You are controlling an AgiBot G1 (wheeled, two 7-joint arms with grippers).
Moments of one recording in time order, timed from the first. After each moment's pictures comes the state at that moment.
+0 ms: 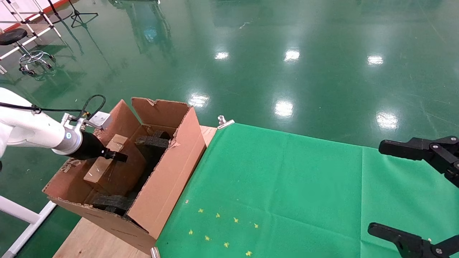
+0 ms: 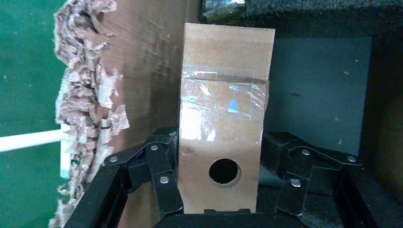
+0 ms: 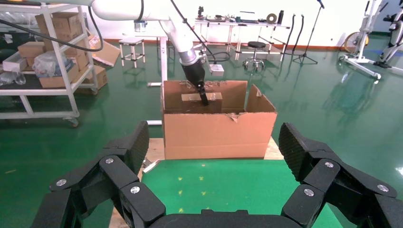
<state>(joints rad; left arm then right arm) -1.73 0.85 0.92 -0.10 1.99 0.93 -0.87 1.09 -0.59 -0.33 1.26 -0.70 -1.47 0.16</state>
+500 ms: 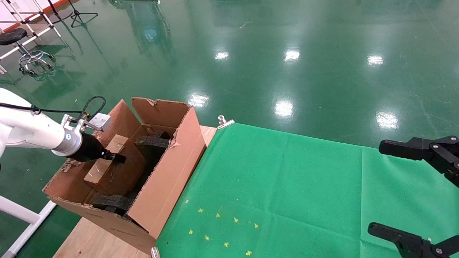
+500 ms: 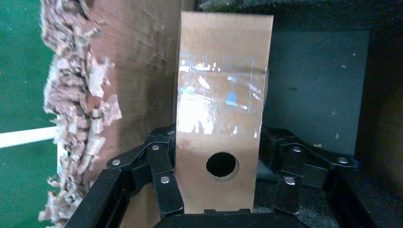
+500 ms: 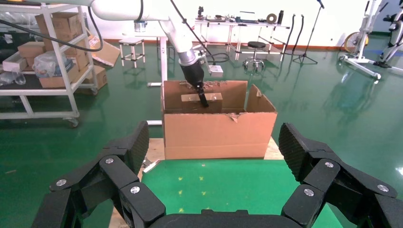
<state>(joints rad) -1.72 0.86 0.92 -0.09 1.99 0.94 -0.87 1.09 -0.59 -0.33 1.26 -0.70 -1.47 0.16</state>
